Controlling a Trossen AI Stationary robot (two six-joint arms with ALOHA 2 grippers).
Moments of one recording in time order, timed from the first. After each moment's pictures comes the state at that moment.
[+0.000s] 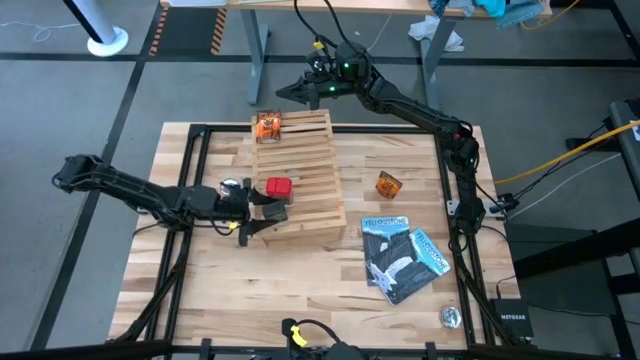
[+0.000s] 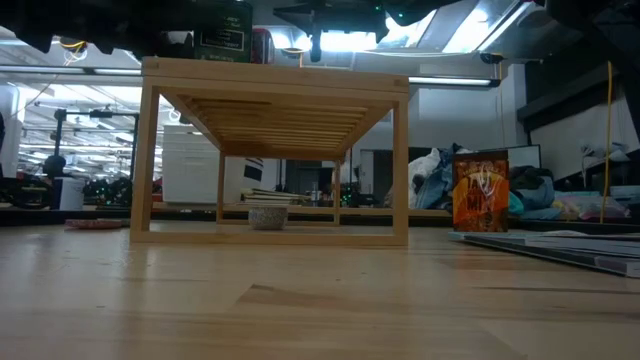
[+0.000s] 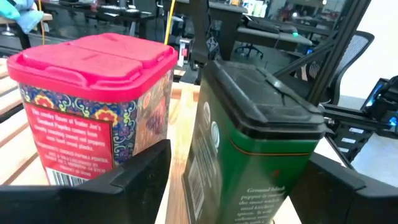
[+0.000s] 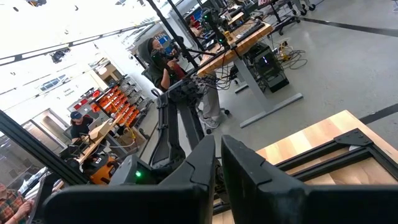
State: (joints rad) left arm -0.19 0.88 0.35 0.41 -0.27 -0.20; right arm -0.55 2.04 2.06 -0.01 -0.72 0.60
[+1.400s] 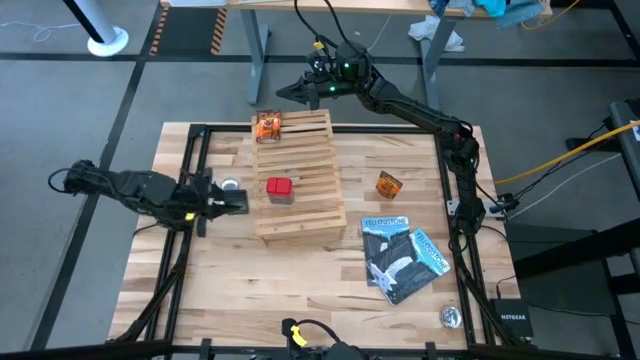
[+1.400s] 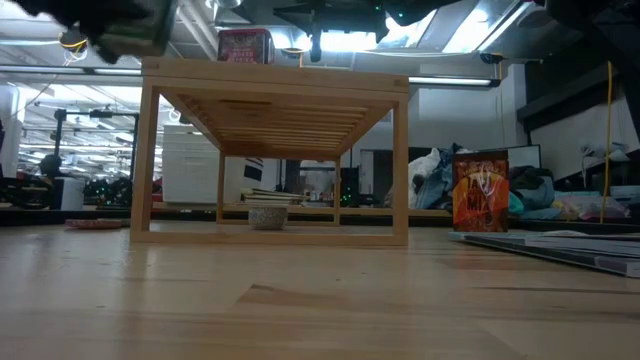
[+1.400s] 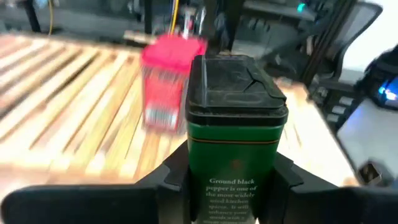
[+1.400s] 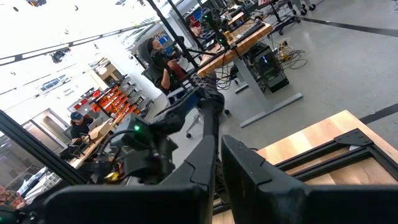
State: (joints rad) left arm -0.28 0.36 0.53 -0.45 -0.36 -0.27; right arm -0.55 2.04 2.06 -0.01 -0.72 0.60
